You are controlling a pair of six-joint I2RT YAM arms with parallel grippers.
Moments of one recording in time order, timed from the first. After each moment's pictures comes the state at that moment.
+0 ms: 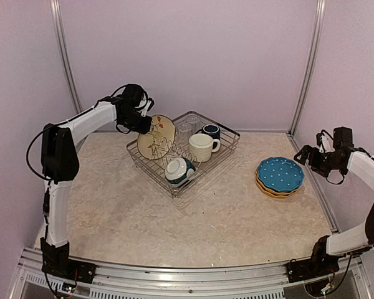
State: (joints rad) left arm -0.40 2.23 2.12 -0.73 -0.05 0.05; right arm -0.25 1.24 0.87 -0.43 -0.40 0.20
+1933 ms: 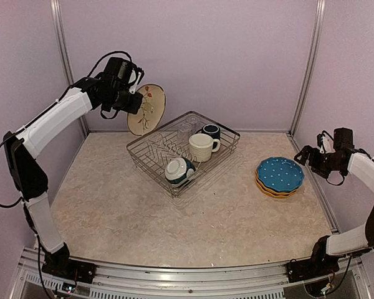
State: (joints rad) left arm -0.53 1.85 1.98 -0.76 -0.38 0.07; right arm -0.25 1.22 0.85 -0.42 -0.40 0.23
